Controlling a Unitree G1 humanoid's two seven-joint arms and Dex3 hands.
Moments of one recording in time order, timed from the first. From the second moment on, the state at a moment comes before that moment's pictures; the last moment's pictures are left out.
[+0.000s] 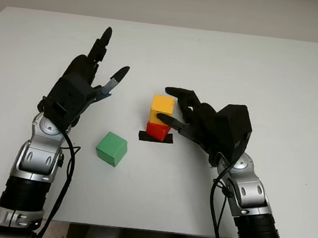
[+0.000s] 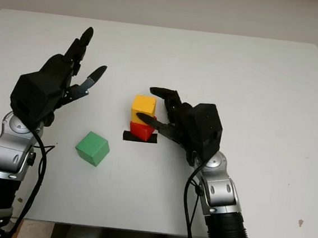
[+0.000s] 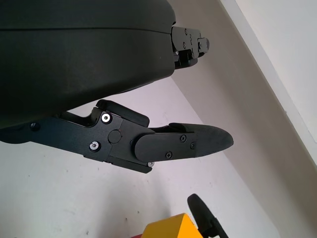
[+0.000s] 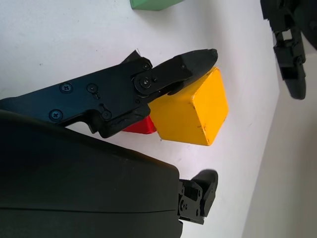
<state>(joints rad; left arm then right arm) -0.46 0.35 0.04 0.02 0.15 0.18 -0.14 -0.38 -0.14 0.09 0.09 -0.01 0.32 0.26</state>
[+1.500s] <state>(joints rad) -0.48 0.84 0.07 -0.14 0.13 0.20 -0.70 -0.49 -0.24 -0.22 0.24 0.20 0.14 0.15</state>
